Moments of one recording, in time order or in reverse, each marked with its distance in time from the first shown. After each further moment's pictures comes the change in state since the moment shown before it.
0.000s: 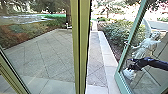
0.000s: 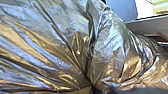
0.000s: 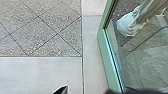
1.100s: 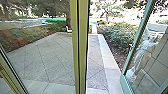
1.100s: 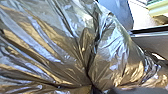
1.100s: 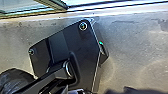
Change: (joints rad) left arm -0.016 0.022 -0.014 0.003 0.005 0.016; right arm -0.894 -0.201 0.531 0.009 0.346 0.079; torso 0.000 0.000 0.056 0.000
